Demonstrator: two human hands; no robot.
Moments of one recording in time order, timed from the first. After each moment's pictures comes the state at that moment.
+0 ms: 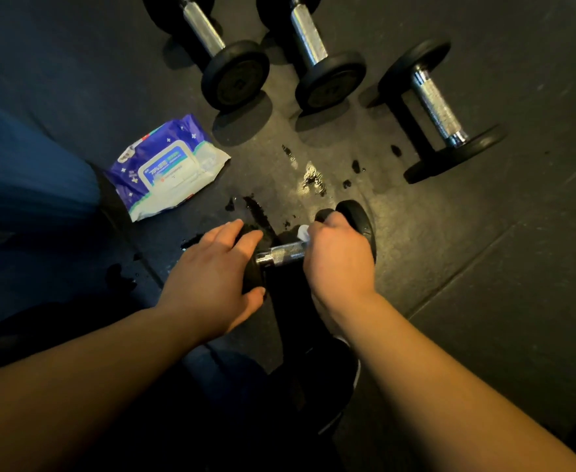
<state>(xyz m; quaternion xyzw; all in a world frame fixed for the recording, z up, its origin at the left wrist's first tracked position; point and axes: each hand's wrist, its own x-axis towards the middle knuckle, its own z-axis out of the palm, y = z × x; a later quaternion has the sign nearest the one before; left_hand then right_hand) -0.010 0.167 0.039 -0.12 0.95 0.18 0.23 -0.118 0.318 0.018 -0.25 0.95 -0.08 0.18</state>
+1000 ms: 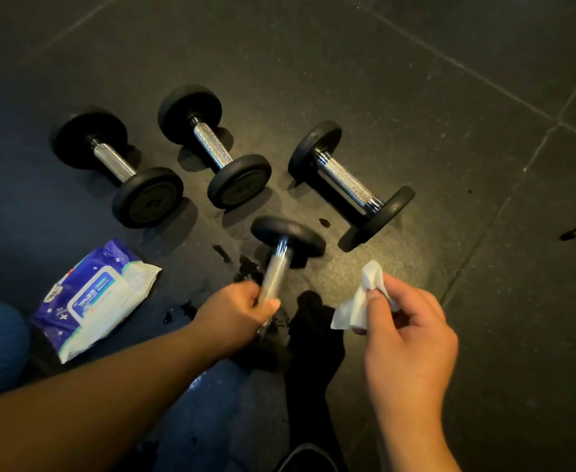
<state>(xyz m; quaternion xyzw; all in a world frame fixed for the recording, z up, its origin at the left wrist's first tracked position) -0.163 0.216 0.005 -0.21 0.85 0.38 0.31 -0.175 0.411 0.072 0.17 0.82 -0.54 -0.02</state>
